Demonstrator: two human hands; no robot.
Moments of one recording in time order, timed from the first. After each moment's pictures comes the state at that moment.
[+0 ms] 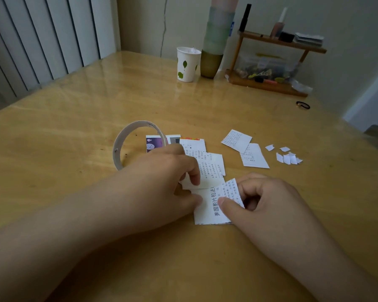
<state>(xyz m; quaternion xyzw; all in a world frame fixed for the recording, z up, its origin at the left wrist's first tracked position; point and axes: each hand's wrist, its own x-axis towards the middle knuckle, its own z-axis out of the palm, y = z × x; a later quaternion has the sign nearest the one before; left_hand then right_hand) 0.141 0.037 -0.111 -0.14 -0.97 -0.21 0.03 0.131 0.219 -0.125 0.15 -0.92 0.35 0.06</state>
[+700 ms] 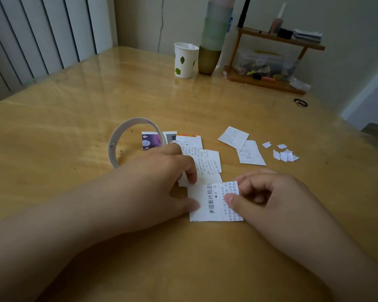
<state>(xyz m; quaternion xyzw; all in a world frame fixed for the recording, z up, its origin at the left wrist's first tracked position) 0.141 0.038 -0.114 -0.14 -0.97 -0.20 0.00 0.126 0.235 -0.121 0.14 -0.92 0.37 0.00</state>
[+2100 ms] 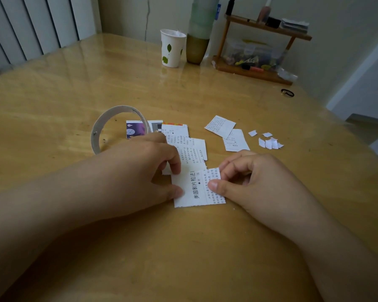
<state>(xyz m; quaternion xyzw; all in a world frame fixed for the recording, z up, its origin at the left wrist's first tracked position) 0.139 0.037 -0.117 -0.14 -0.97 -0.19 0.00 0.118 0.238 -0.117 0.13 -0.92 0.36 -0.04</state>
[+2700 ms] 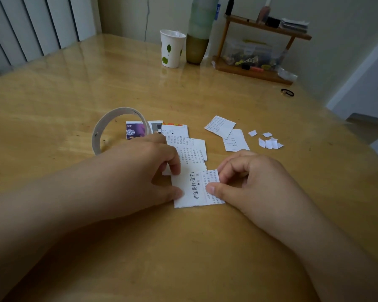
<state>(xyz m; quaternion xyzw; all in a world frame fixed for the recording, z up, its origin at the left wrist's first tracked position) 0.139 0.038 -0.117 -0.13 -0.97 -0.19 0.00 0.122 0.234 -0.118 0.14 -0.93 0.33 -0.02</state>
